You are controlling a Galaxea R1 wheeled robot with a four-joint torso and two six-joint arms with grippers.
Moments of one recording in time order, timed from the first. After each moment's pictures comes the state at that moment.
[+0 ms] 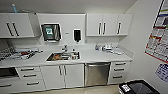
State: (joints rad) left arm 1.40 2.68 -2.14 2.83 0.05 -2.83; right arm -1.49 2.68 -2.16 0.04 0.03 0.01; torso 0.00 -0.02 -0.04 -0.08
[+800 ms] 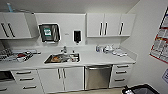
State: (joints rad) left arm 1.40 2.68 -2.14 2.83 0.05 -2.83; right arm -1.49 2.67 -2.14 0.04 0.03 0.01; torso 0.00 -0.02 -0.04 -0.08
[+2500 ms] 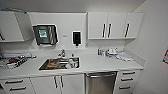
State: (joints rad) left arm 1.40 2.67 -2.14 2.83 0.06 -2.83; right arm -1.48 2.66 -2.14 0.04 0.03 0.01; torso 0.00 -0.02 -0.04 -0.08
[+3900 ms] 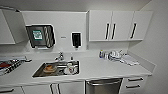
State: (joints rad) left arm 1.41 2.67 -2.14 2.83 0.05 -2.83; right arm -1.49 2.66 -2.14 0.04 0.03 0.01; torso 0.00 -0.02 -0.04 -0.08
